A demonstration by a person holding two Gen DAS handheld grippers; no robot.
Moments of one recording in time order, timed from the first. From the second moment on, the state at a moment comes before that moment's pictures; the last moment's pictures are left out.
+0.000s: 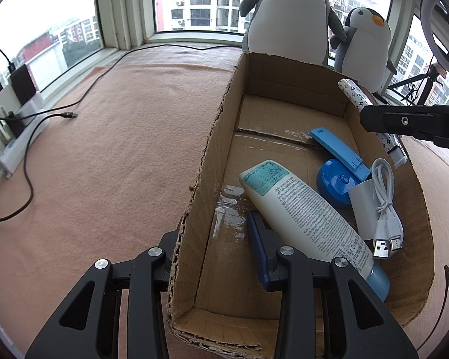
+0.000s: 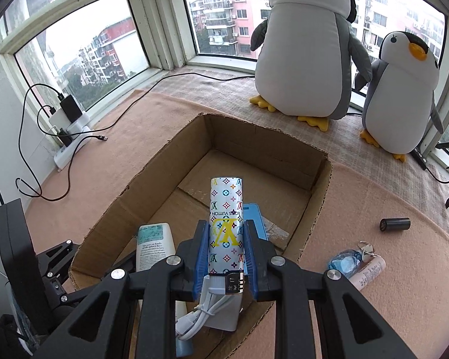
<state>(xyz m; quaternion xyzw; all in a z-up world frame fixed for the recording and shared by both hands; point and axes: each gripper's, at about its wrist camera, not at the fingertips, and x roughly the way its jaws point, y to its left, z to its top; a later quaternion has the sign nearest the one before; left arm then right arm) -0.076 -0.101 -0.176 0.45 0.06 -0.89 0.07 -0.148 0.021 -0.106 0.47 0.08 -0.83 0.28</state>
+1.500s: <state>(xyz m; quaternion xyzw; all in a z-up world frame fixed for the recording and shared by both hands) -0.075 -0.102 -0.176 0.45 0.06 -0.89 0.07 -0.184 0.181 -0.117 0.50 -0.08 -0.85 0.14</state>
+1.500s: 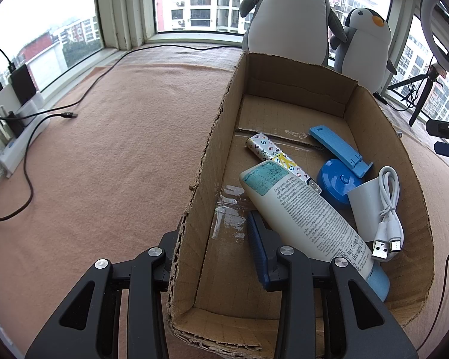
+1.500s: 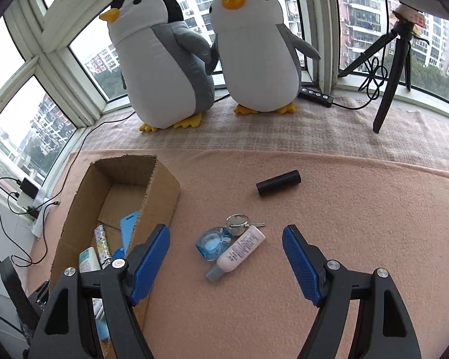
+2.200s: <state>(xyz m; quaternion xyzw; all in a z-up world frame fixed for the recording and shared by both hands) -0.075 -0.102 -0.176 0.45 0.06 -0.89 0.07 -0.198 0.169 -0.165 0.56 -0.06 -0.82 0.09</state>
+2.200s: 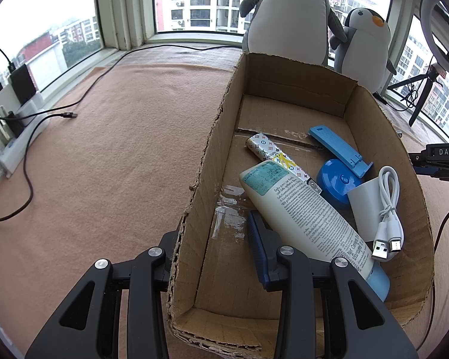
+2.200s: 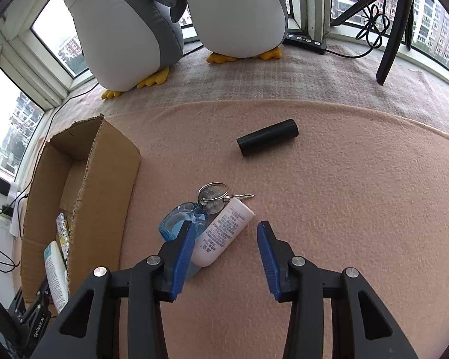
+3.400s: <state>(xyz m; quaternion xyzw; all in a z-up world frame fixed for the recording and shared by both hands) -0.075 -0.102 -0.176 0.45 0.06 -0.89 0.07 -0.167 0.170 -0.130 0.52 -0.01 -0.84 0.13</state>
